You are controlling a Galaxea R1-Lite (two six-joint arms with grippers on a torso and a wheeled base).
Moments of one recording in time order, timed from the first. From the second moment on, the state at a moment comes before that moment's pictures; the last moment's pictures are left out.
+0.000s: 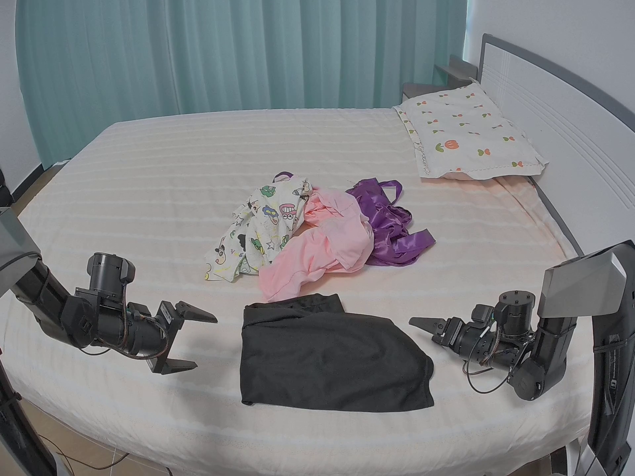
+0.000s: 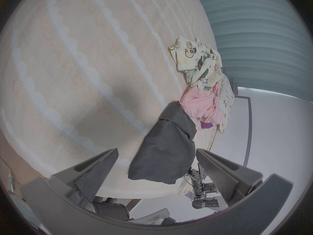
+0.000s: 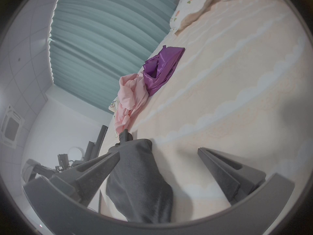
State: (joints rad) left arm -0.04 1.95 -0.68 -0.37 -0.62 -0.99; right arm 0.25 2.39 -0.49 -1.50 0.39 0.78
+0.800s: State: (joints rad) left arm -0.05 1.95 -0.68 -0.37 -0.59 -0.99; right arm 0.32 2.43 -0.64 -1.45 0.40 1.00
